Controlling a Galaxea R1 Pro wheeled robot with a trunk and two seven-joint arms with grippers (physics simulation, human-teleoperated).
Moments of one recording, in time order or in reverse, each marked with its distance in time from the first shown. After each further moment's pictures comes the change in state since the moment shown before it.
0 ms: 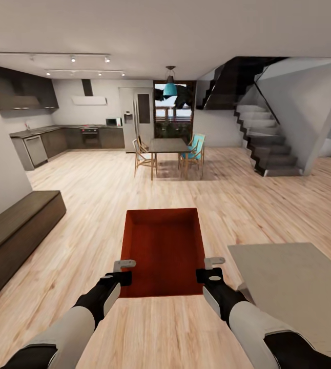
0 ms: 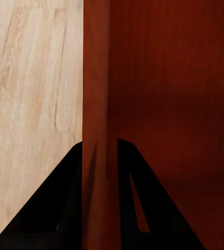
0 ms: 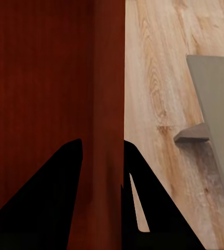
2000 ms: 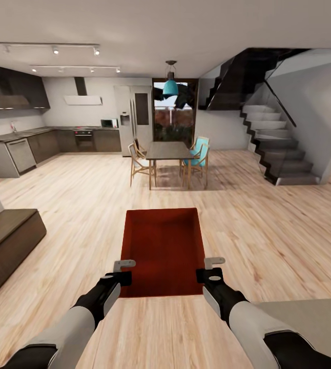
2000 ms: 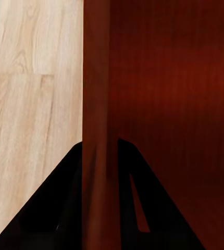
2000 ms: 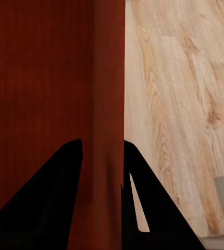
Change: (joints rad) left arm 0.000 0.001 -0.001 0.001 0.002 -0.002 0.000; right arm 0.000 0.000 0.001 0.000 0.000 0.000 -0.001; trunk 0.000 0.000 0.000
